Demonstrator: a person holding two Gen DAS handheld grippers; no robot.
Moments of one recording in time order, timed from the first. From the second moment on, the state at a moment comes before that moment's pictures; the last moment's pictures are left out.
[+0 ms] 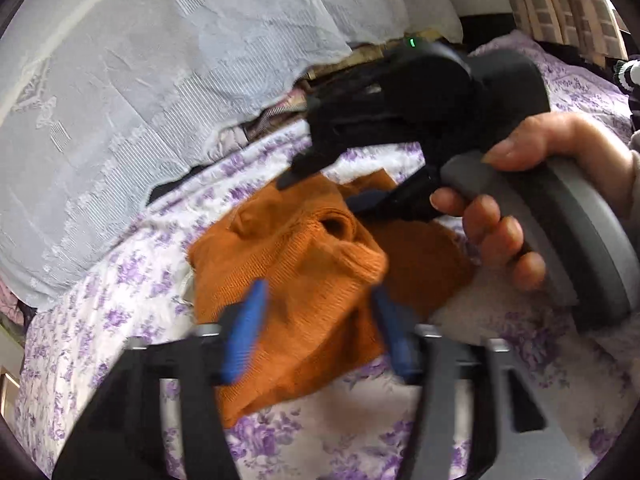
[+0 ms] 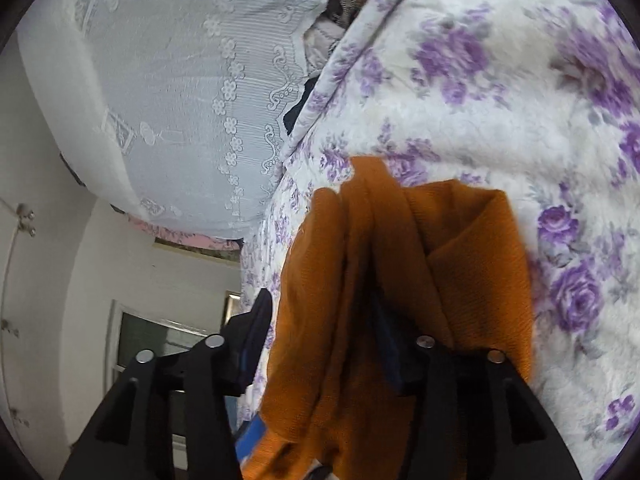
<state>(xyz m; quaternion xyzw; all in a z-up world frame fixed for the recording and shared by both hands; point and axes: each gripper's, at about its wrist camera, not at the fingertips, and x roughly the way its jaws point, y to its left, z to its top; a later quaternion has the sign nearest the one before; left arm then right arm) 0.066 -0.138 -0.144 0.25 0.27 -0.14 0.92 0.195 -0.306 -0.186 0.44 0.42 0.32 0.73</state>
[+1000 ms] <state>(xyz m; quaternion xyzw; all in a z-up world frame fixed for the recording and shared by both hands) 0.053 -0.185 -0.137 0.22 0.29 -0.26 0.89 0.195 -0.367 -0.184 0.39 0.43 0.20 0.79</state>
